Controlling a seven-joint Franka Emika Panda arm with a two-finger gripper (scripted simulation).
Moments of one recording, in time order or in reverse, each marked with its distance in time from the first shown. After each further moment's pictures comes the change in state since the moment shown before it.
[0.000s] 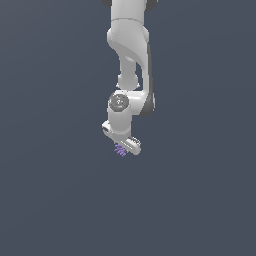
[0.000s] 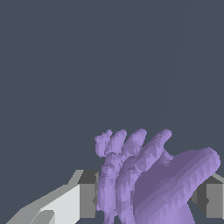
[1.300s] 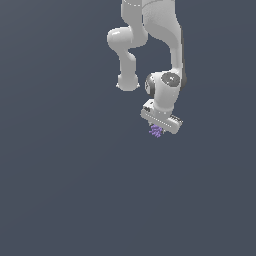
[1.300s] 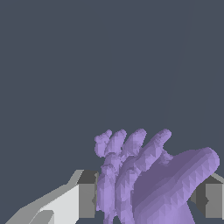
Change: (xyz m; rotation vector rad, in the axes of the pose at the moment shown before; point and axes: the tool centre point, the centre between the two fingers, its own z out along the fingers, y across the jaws) arm -0.188 -0.089 -0.027 0.000 -0.001 -0.003
